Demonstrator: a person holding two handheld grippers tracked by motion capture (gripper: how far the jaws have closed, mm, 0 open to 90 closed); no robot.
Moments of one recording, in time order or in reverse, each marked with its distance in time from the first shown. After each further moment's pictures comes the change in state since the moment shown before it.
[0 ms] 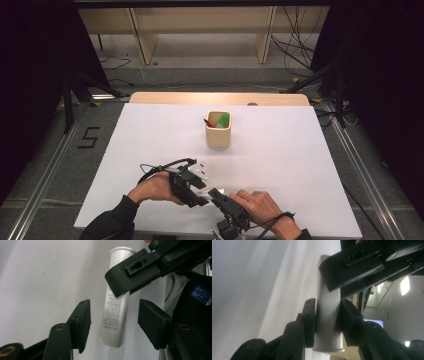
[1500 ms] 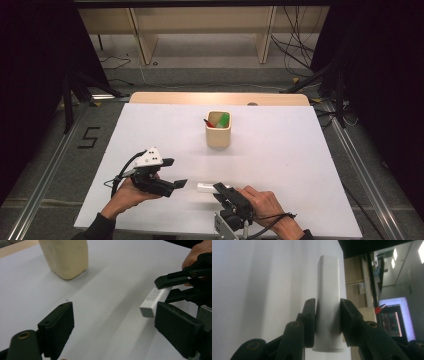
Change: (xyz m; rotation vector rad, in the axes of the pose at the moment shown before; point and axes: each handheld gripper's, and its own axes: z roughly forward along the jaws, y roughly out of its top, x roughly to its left) left arm 0.003 -0.067 -0.056 -0.437 0.280 -0.275; right arm -0.018 -0.008 -0.003 0.055 0.047 0.277
